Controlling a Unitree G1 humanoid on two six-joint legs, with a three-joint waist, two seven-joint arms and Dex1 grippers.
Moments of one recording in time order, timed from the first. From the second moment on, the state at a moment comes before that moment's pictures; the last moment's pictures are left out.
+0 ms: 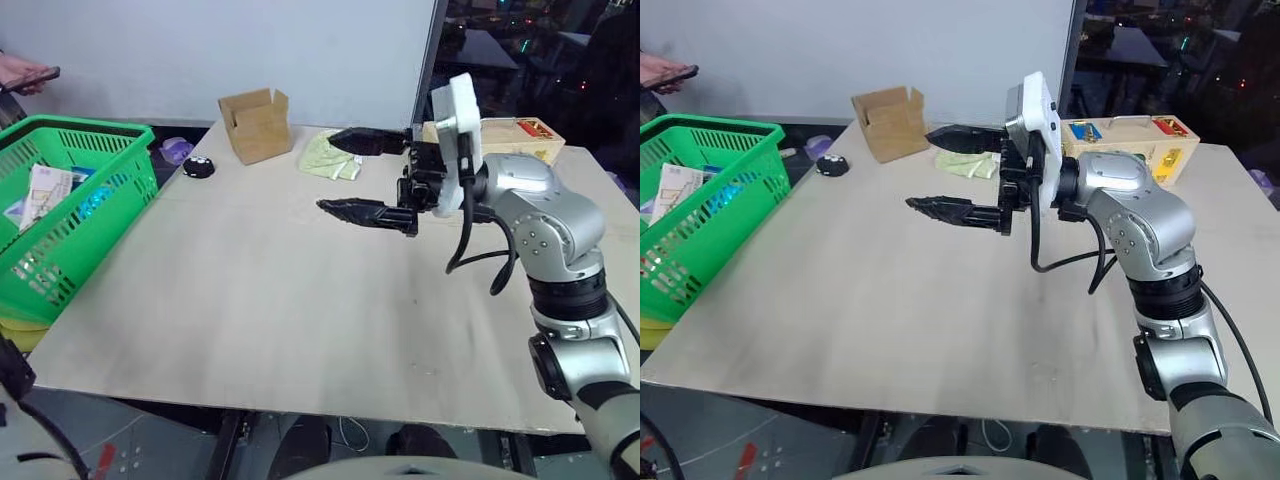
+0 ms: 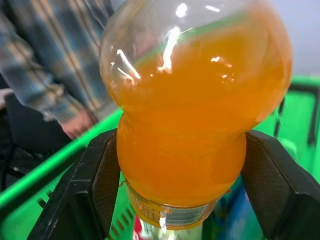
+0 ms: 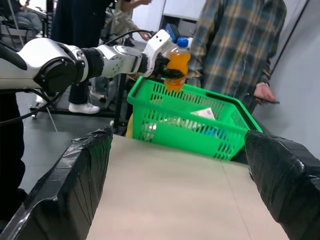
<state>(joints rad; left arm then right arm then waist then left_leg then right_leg) -0.89 1.21 0.38 1.30 -0.10 -0.02 -0.46 -0.84 -0.39 0.11 -0.23 0.65 0.61 0.98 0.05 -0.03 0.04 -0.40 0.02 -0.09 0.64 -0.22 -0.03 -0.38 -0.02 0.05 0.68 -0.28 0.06</state>
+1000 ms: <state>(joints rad) -0.33 0.72 0.26 -0.08 -0.63 0.56 -0.75 -0.38 -0.67 -0.07 -0.42 0.58 0.68 0.79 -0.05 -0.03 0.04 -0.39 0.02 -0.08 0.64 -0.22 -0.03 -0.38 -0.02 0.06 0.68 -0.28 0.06</state>
